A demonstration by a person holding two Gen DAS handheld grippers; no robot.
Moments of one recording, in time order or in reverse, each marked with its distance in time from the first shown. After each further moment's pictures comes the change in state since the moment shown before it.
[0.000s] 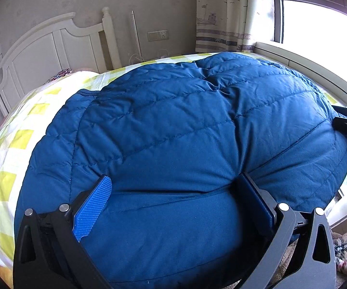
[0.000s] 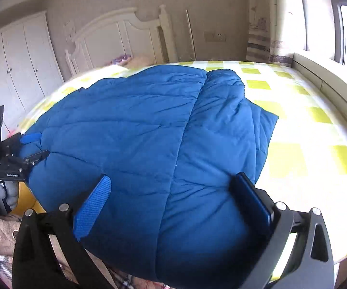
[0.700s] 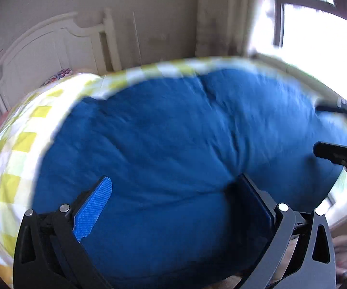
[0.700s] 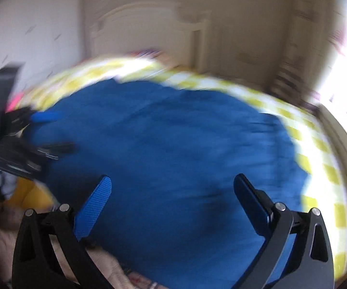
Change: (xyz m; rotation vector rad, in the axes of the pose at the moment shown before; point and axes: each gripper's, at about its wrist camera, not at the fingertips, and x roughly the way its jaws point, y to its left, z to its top) left arm -0.007 -0.003 0.007 0.007 0.005 0.023; right arm 0.018 0.122 0.030 -0.314 0.050 0.002
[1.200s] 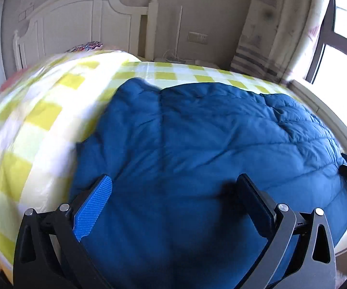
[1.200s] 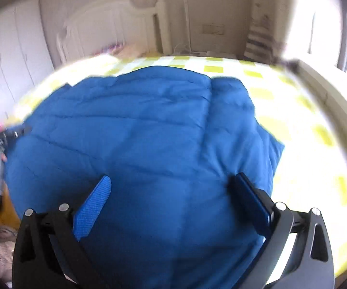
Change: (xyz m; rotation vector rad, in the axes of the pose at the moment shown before) left arm 0.021 0.112 0.006 -0.292 -0.012 -0.037; right arm 0.006 -0.119 -0.026 0.320 0.028 -0.036
